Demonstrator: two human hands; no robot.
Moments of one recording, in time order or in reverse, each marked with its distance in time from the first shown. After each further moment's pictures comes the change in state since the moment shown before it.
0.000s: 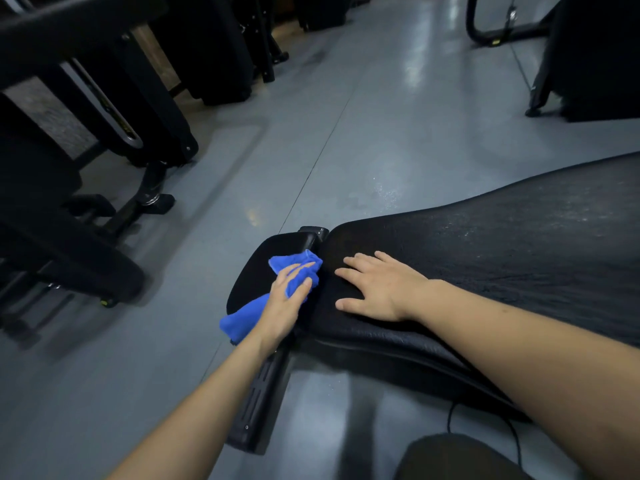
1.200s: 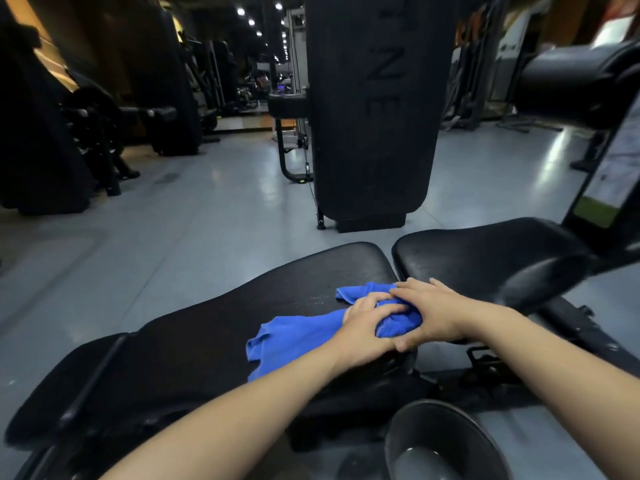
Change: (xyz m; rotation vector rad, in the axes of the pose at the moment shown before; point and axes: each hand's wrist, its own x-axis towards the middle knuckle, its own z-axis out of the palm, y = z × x) left_hand -0.182 0.345 0.355 0.280 -0.659 0.746; right_hand -0.493 0.164 -0.083 0.121 0.219 0.583
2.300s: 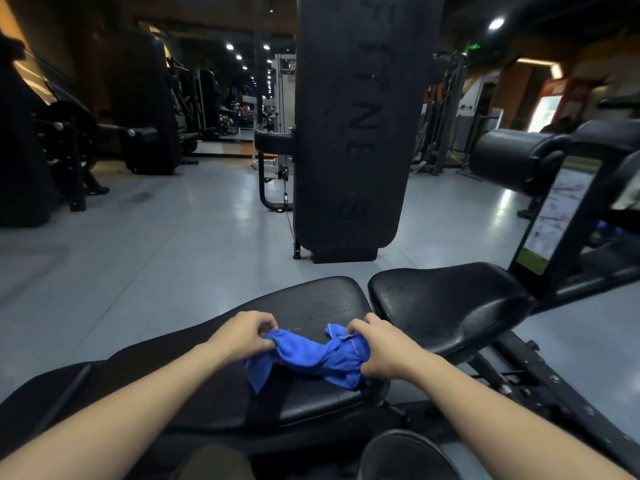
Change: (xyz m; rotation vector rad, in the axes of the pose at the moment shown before) left_hand -0.055 -0.073 -0.143 0.307 0.075 -0.284; right_hand 0.001 -0.053 0.011 0.058 0.144 0.076
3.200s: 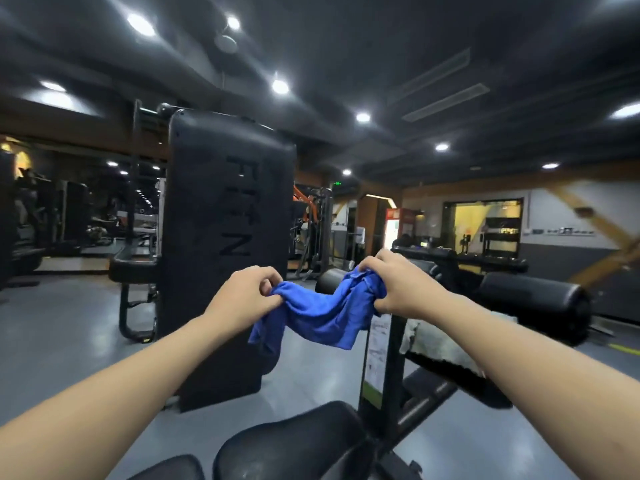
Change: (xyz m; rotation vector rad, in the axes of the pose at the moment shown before) left_hand 0.140 0.371 -0.169 -0.194 0.528 0.578; right_hand -0.117 0.148 -0.390 -0.379 0.628 0.128
